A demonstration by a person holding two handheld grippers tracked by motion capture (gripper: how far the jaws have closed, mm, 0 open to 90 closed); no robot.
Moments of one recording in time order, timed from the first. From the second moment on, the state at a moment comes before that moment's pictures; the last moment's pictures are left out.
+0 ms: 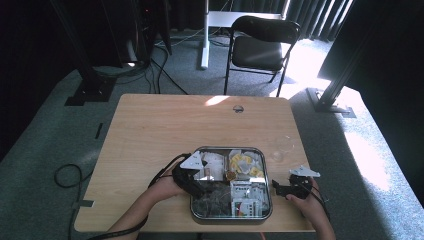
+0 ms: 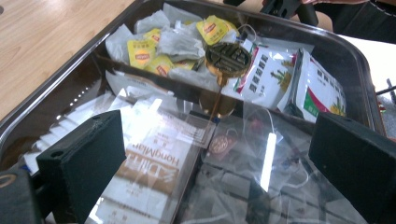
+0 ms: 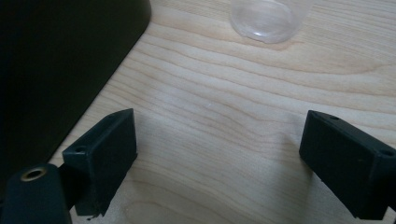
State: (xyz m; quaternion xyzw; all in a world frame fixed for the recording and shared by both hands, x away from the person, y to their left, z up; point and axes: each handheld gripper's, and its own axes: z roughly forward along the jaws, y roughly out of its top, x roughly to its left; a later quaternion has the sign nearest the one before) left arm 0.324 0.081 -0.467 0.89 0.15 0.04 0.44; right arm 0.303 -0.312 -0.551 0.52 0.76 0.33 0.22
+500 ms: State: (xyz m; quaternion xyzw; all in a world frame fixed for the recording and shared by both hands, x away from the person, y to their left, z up) left arm 0.332 0.052 -0.468 0.90 0.12 0.04 0.42; right arm 0.303 -0.312 -0.551 0.52 0.76 0.33 0.22
